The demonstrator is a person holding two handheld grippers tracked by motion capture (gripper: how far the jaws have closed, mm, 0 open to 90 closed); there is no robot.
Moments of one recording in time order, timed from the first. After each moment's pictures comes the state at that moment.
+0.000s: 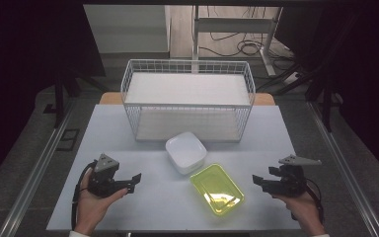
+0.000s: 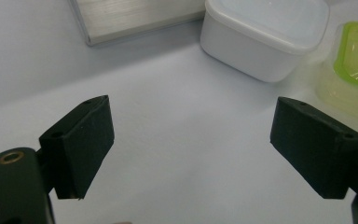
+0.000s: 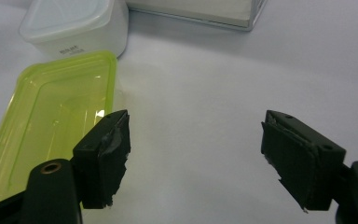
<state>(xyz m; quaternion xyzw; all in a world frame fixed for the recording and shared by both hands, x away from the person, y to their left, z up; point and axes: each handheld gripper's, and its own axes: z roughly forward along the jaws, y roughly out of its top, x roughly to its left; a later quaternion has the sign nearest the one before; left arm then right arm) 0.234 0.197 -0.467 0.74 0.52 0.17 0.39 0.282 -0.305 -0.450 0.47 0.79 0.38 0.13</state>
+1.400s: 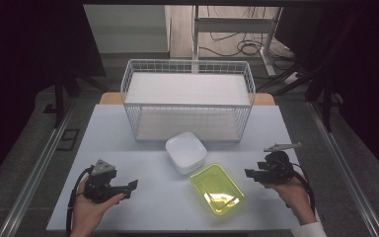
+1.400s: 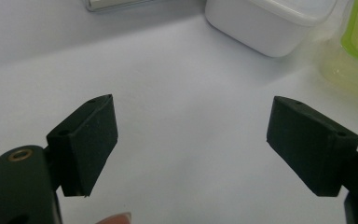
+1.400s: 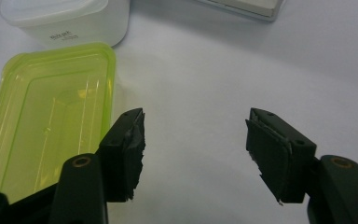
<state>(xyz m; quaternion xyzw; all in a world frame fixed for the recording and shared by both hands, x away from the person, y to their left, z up) 0.221 0.204 -0.473 0.75 0.54 0.15 0.36 0.318 -0.276 -0.445 0.46 0.82 0.31 0.09</state>
